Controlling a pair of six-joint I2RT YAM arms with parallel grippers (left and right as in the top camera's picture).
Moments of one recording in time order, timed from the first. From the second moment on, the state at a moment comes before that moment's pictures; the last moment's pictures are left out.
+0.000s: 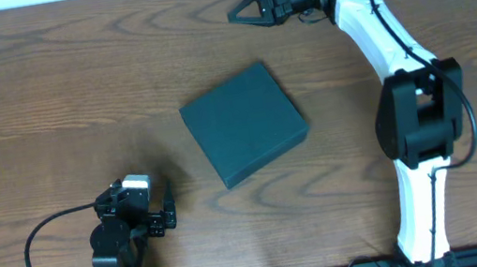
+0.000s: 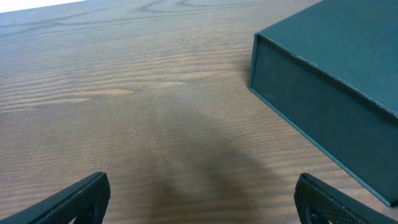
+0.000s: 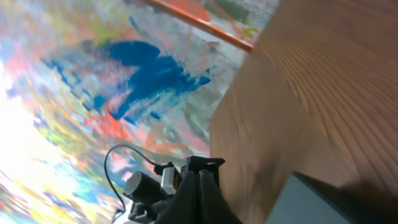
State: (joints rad) left arm -0.17 0.25 0.09 -0.29 -0.01 0.07; right arm 0.18 2.26 2.00 -0.45 -1.53 0.41
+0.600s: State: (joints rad) left arm -0.17 0.25 0.09 -0.29 -0.01 0.07; right arm 0.56 1.90 2.02 -1.12 -0.37 -0.12
